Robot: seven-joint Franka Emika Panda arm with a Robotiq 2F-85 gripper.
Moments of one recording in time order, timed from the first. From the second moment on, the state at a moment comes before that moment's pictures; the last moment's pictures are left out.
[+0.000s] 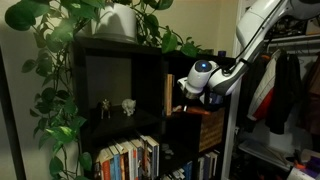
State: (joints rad) arm 0.05 0.27 0.22 -2.21 -1.50 2.62 0.85
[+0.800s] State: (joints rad) arm 0.03 0.06 0.23 -2.35 -1.20 2.67 0.87
